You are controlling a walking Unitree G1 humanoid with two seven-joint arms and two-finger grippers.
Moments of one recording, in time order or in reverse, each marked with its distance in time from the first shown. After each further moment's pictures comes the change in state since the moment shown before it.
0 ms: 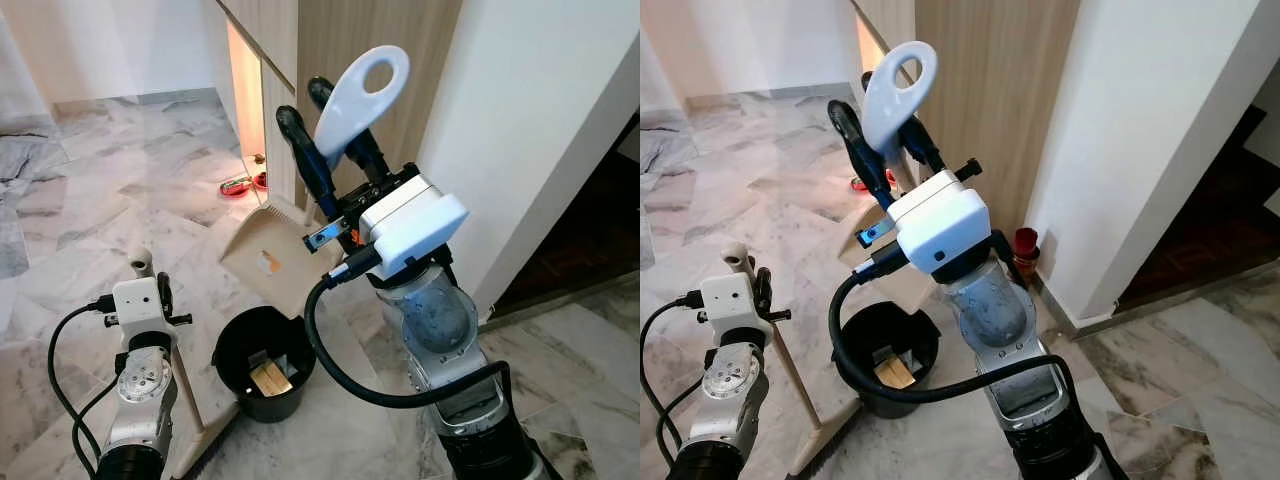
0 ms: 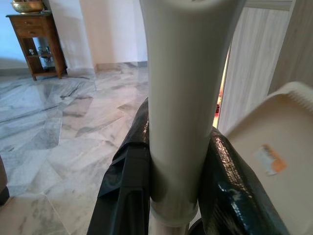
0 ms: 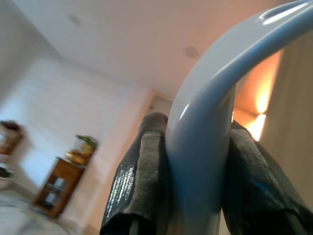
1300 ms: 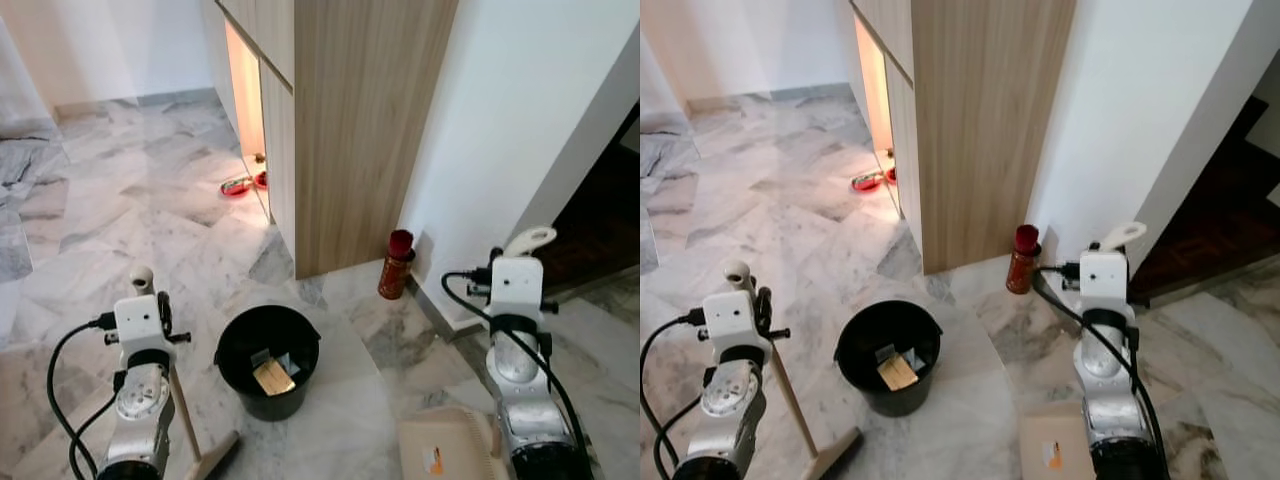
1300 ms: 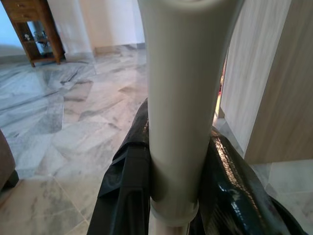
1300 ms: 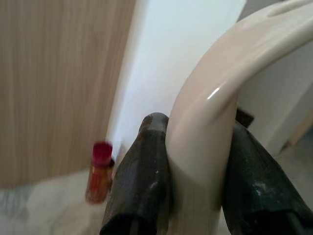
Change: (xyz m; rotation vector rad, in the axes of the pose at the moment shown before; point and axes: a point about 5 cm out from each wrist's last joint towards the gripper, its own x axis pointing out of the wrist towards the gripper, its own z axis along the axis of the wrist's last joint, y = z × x) left arm -0.014 0.006 -0.024 0.020 0.078 -0.011; right arm -0.207 -0.095 -0.144 -0.251 1.041 -0.642
